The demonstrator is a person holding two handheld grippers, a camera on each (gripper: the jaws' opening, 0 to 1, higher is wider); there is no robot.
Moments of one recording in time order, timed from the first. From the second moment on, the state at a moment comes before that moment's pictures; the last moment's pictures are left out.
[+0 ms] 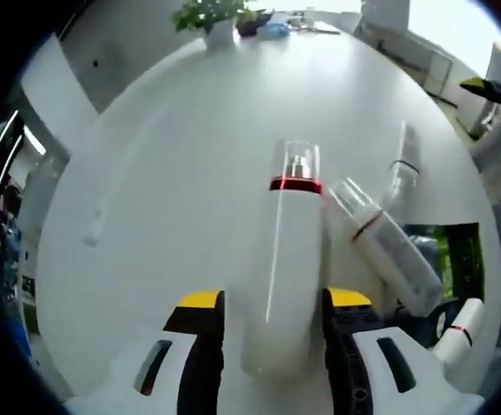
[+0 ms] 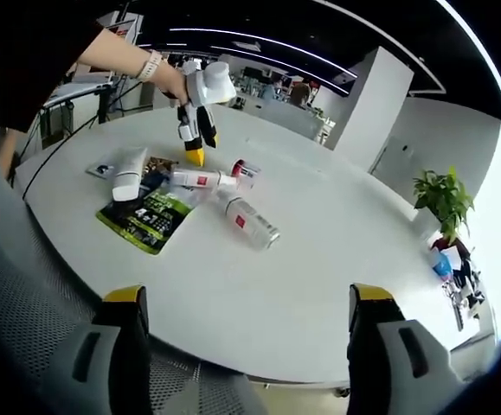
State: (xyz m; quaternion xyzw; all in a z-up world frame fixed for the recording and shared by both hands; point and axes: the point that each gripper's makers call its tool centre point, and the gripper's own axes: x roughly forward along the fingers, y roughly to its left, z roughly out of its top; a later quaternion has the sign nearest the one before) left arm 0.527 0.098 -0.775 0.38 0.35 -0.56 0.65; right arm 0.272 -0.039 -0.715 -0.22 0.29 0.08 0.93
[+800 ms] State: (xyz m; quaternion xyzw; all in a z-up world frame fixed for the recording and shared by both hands) left arm 0.508 0.097 -0.781 0.32 0.40 -0.53 0.67; right arm 0.273 -0.039 -0.714 -0.22 0.29 0.08 0.93
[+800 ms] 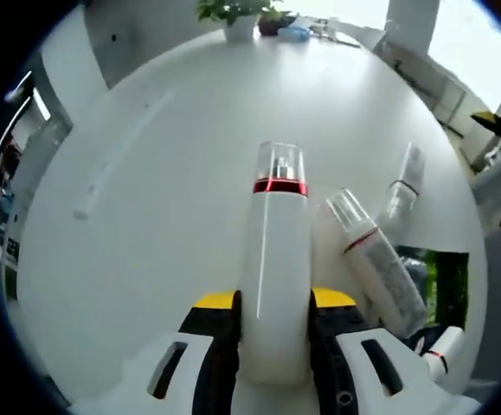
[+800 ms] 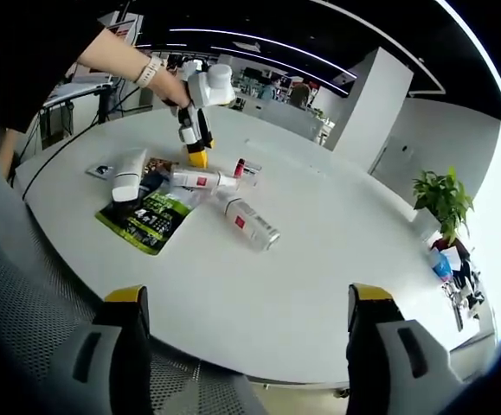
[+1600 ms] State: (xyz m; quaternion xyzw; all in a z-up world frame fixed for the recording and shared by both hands) left arm 0.509 0.101 -0.778 0.22 0.42 -0.50 0.73; right arm 0.271 -0.040 -0.715 -0.22 0.29 0.08 0.93
